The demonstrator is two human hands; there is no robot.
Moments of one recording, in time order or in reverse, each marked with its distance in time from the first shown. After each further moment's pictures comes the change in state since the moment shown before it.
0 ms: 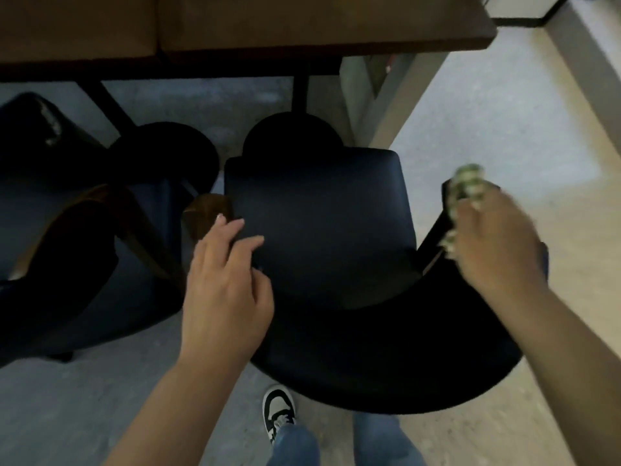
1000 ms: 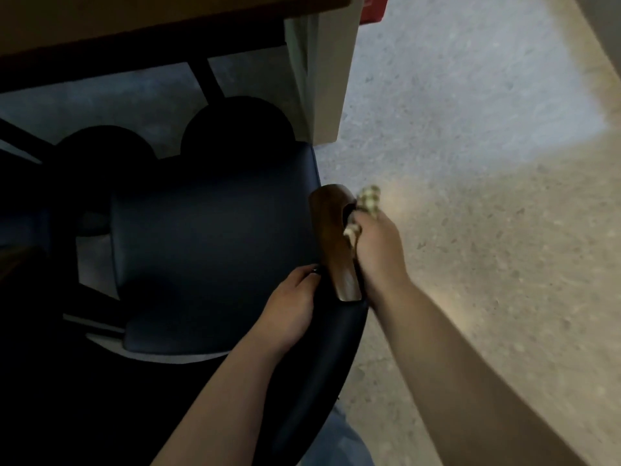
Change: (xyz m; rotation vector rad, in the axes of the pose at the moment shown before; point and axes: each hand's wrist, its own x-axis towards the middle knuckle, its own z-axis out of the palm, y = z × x) left_hand 0.066 0.226 0.241 -0.491 -0.723 -0.550; right_hand 0.132 0.178 0.043 1.016 -0.377 0.623
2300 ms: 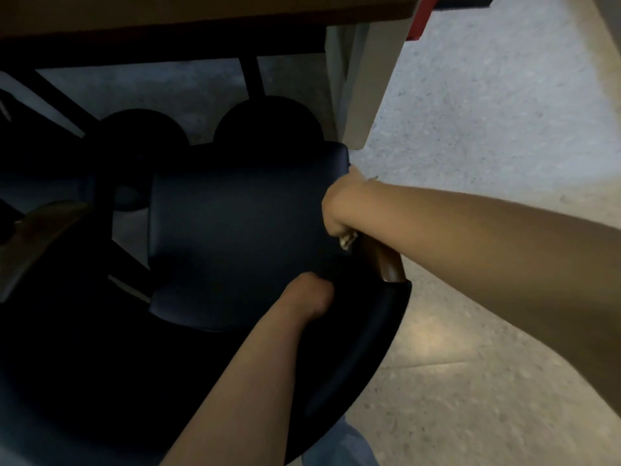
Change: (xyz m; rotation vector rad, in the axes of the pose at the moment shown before) left_hand -0.002 -0.013 -0.021 0.405 -0.128 -0.177; right_hand 0.028 -0.040 0.102 -2.562 -0.541 -0.431
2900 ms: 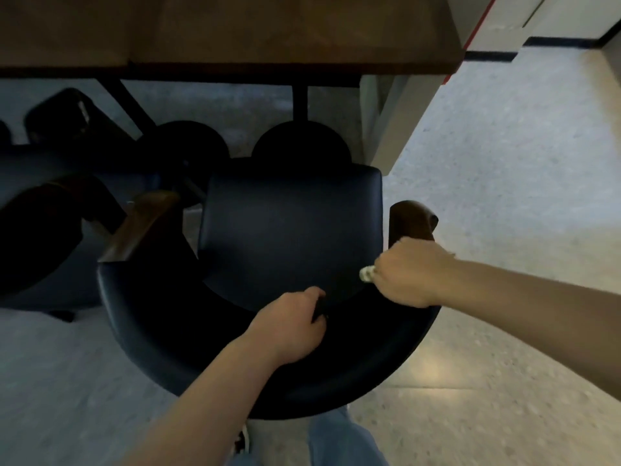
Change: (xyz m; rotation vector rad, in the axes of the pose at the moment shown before) left_hand -0.099 -0.088 -0.024 0.133 0.215 0.244; right_hand -0.131 -0.037 0.021 0.533 0.251 -0.144
